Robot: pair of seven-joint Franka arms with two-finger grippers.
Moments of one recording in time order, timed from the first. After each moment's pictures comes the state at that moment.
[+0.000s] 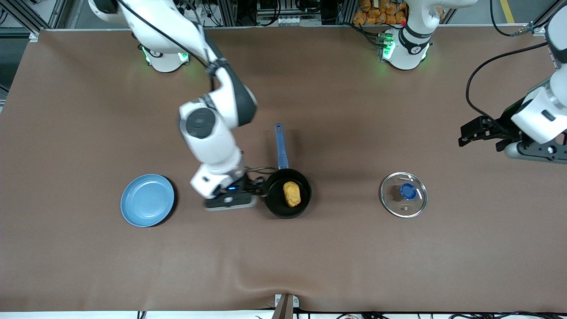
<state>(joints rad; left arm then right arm) -0.16 0.12 0.09 -1.50 -0.10 1.65 0.04 0.72 0.61 -0.32 -1.34 0.19 2.17 0.37</state>
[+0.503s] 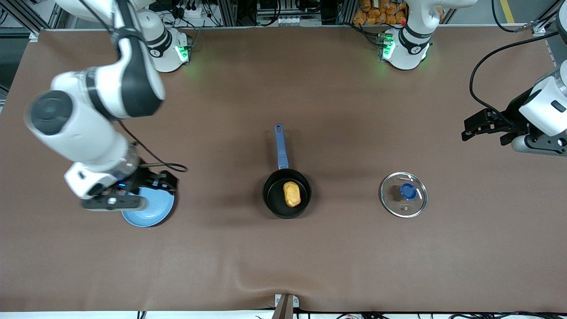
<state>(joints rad) -0.17 0.12 0.08 -1.46 -0.10 1.61 0.01 0.57 0.43 -0.44 -1.34 0.18 1.83 0.16</state>
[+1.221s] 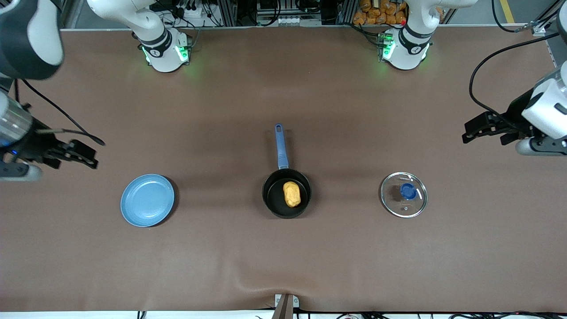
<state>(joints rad) -0.16 0.12 0.08 -1.44 -0.10 1.61 -0.07 0.52 0.18 -0.56 -1.49 0.11 1.74 -0.01</state>
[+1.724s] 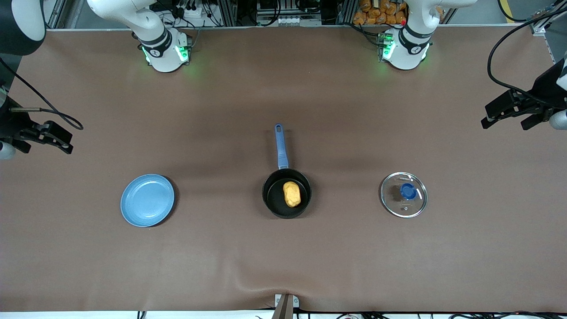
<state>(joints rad) -0.14 0.03 0.08 -1.49 -0.10 1.62 -0.06 0.53 0.09 -0.55 -1.53 -0.03 1.73 -0.01</state>
